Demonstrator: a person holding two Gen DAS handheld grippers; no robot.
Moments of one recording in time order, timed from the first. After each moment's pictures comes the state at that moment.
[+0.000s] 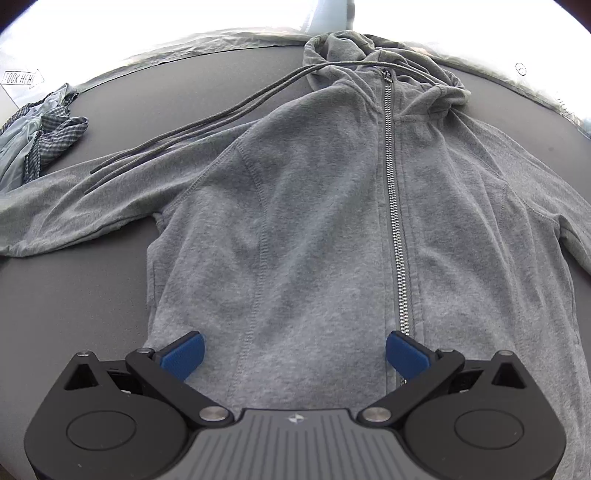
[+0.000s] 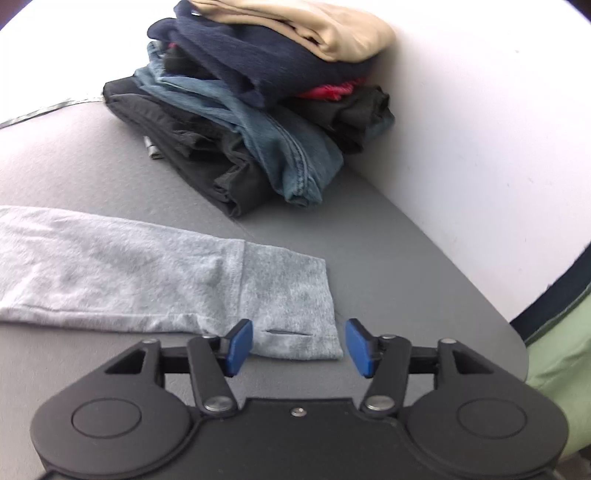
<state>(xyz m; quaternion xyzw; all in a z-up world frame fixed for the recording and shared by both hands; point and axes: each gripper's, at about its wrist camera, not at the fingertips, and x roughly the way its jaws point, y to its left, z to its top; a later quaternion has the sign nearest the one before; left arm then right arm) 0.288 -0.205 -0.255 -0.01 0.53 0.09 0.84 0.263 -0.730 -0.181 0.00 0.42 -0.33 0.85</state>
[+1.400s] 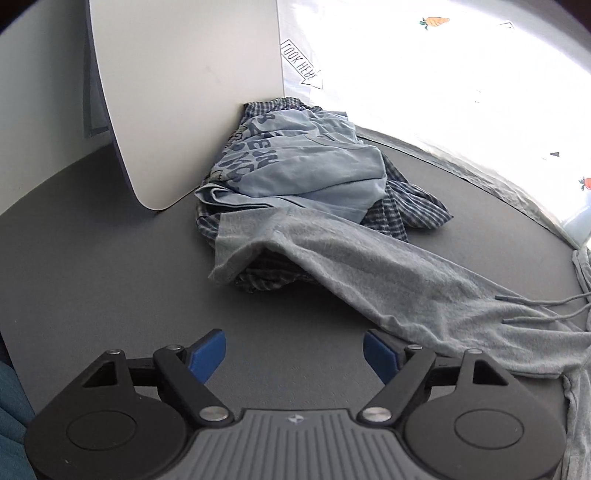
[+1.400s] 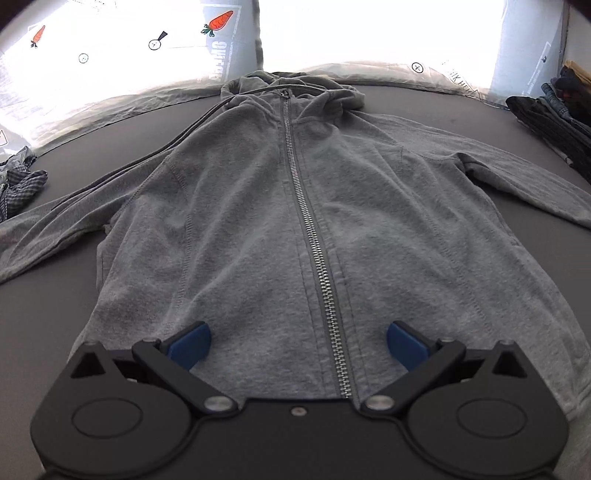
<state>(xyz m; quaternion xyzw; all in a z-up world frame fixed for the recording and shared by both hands) 0.205 0.252 -0.183 -0.16 0.38 0.28 0.87 0.275 -0.248 -0.189 0.05 0.42 -0.04 0.90</state>
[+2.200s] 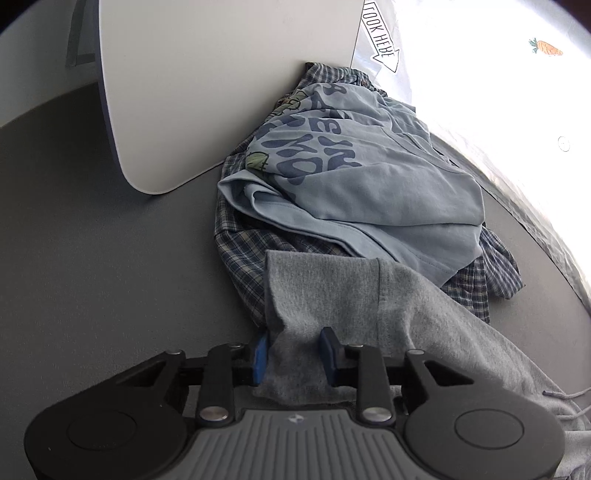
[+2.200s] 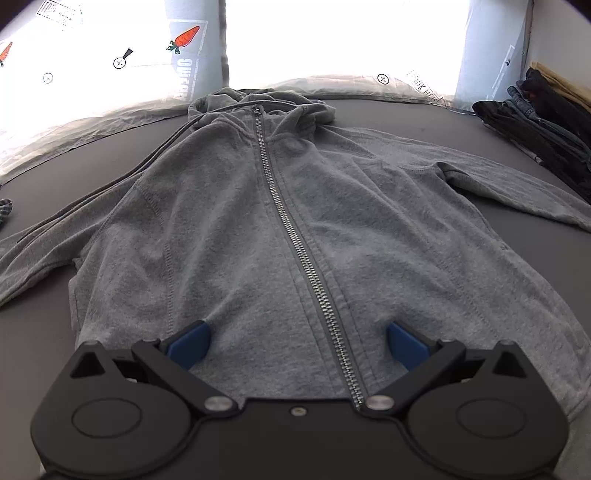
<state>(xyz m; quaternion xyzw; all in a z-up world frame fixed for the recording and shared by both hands) 0.269 0.340 -0.223 -0.21 0.41 0.28 0.84 0.290 -0.232 -0.196 0.05 0.39 -0.10 0.91</state>
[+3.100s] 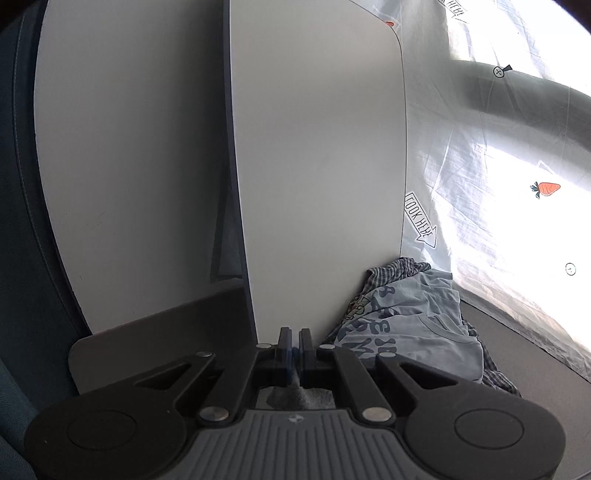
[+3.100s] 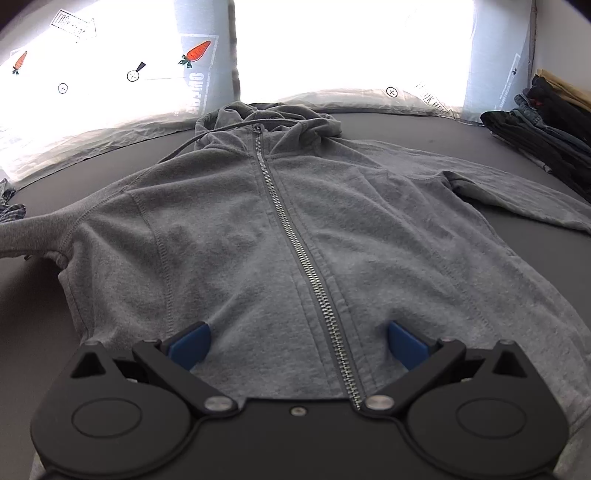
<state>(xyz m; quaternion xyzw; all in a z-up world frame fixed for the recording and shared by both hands) 0.196 0.321 -0.067 -0.12 0.26 0.43 0.85 0.282 -0.240 -0.198 0.05 0.37 -0.08 0.92</state>
